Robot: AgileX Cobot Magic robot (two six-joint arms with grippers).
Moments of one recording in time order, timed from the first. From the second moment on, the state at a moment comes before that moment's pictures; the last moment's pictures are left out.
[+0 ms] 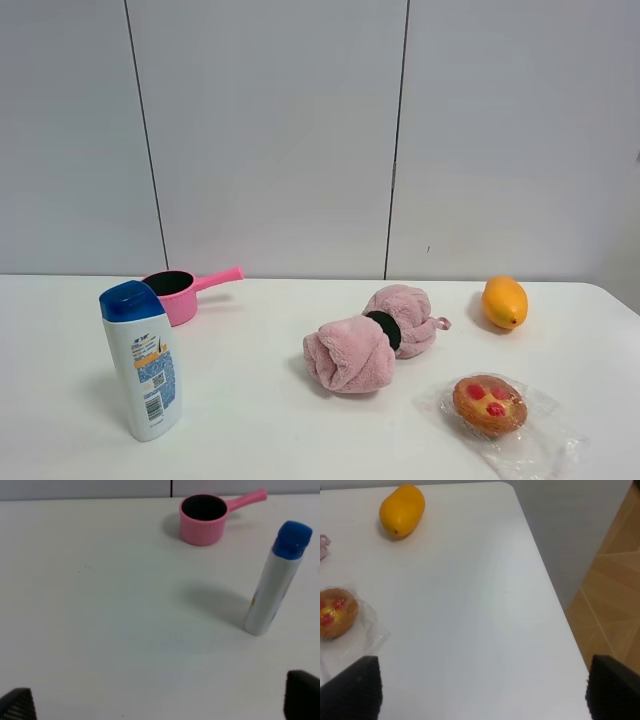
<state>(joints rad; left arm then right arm) 0.03 0.00 -0.51 -0.03 1.05 0.02 -0.06 0.00 -0.50 -0.11 1.05 0.04</state>
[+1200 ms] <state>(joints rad) 0.03 0.00 -0.51 -0.03 1.05 0.02 -0.06 0.21 -0.63 -0.11 1.09 0.04</state>
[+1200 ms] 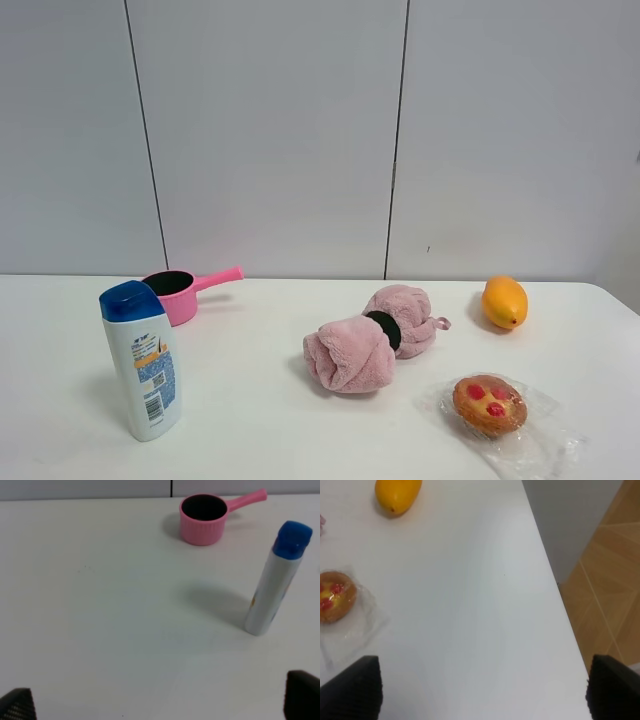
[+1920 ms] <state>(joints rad) 0.03 0.00 -0.51 -0.03 1.05 0.02 -0.06 0.84 -1.25 0.01 1.21 -0.09</state>
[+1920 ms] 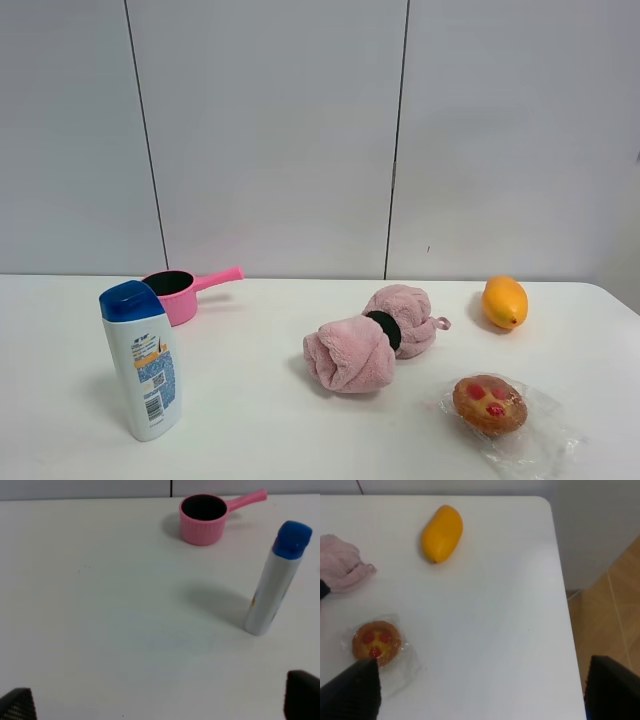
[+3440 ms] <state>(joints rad) 0.03 0.00 -0.51 -0.03 1.05 0.02 0.30 1.73 -1.27 0.07 1.03 -0.23</state>
